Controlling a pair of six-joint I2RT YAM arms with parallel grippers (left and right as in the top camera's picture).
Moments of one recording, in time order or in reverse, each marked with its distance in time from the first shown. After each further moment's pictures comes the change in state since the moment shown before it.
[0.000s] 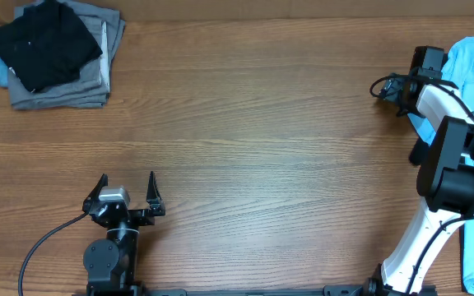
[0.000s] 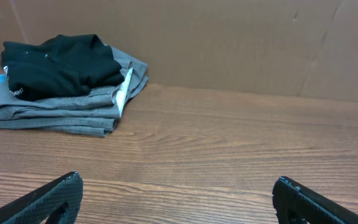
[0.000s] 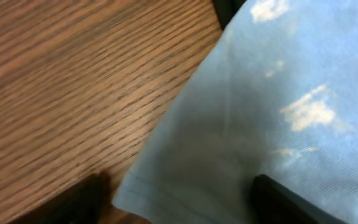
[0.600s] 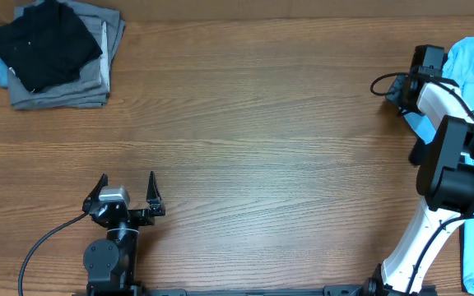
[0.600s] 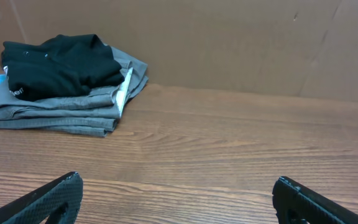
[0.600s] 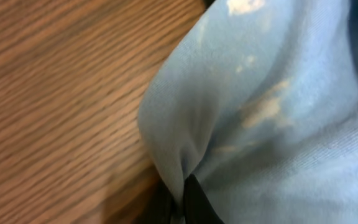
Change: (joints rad) left arm 0.000 0.000 0.000 0.000 0.000 0.000; right arm 0.006 0.000 0.026 -0.060 0.014 0.034
